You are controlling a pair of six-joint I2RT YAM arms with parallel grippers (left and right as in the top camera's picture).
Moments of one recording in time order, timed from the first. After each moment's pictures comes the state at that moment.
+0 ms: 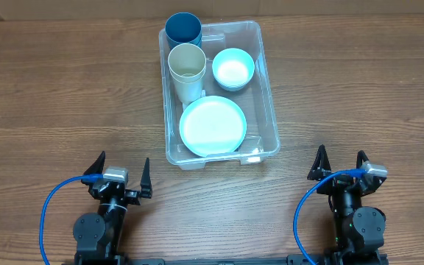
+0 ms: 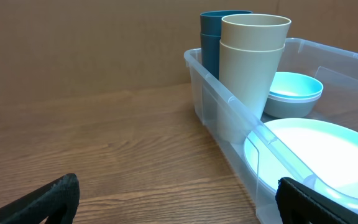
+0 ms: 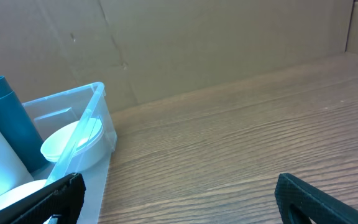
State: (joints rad) left arm -0.01 0.03 0.01 -0.07 0.13 0.06; right arm 0.09 0.02 0.05 -0.12 0.16 0.25
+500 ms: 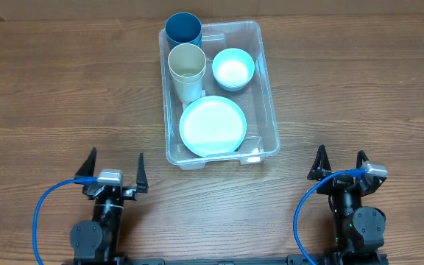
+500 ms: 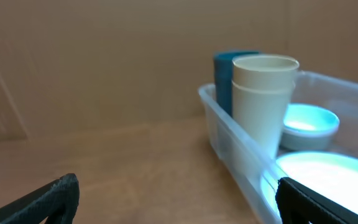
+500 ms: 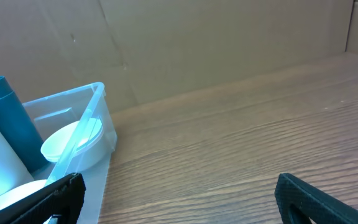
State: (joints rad) left arm -0.01 0.02 0.01 0.06 0.08 0.09; right arm 0.09 0.01 0.05 -0.12 0.16 0.25
